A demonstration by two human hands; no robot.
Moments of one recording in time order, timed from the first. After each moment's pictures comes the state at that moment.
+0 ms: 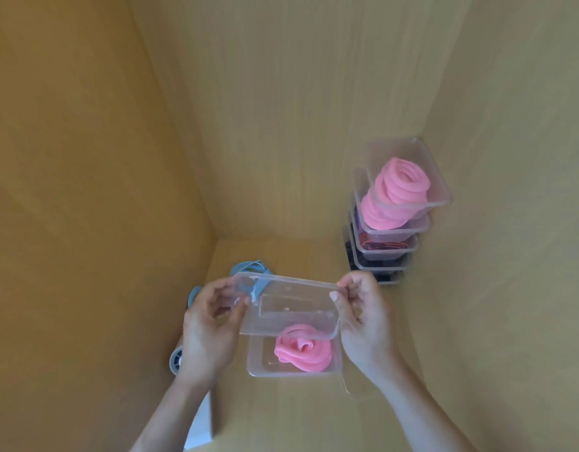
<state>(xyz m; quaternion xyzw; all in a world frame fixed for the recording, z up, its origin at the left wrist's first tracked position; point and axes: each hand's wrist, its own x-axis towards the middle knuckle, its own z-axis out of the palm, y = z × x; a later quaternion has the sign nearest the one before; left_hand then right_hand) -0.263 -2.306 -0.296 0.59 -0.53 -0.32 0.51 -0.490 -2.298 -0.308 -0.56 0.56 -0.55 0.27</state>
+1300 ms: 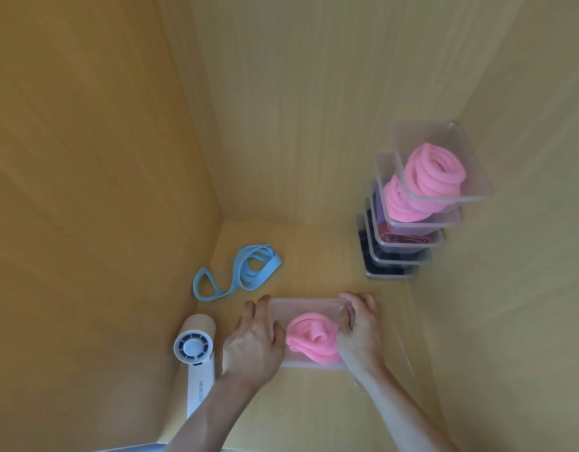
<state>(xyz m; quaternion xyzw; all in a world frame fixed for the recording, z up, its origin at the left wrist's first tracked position) -0.289 -2.302 -0.375 0.71 -0.67 -0.18 0.14 -0.481 -2.314 -0.412 -0.54 0.70 -0.41 0.24</state>
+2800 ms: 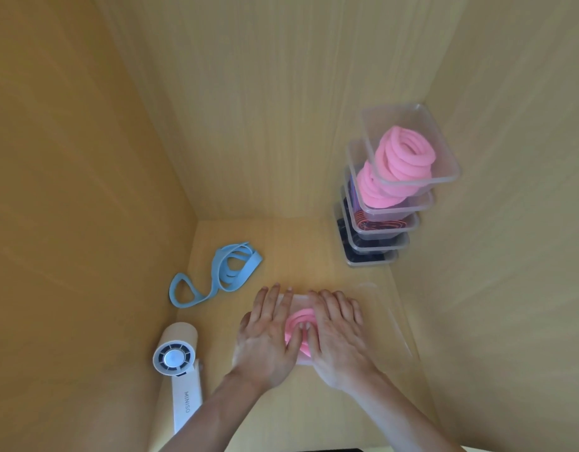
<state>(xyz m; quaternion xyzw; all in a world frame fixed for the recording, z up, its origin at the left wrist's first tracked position) -0.315 -2.310 -0.396 0.59 -0.79 -0.17 0.05 -0.474 -2.291 -0.403 -0.71 0.69 -0.09 0.08</state>
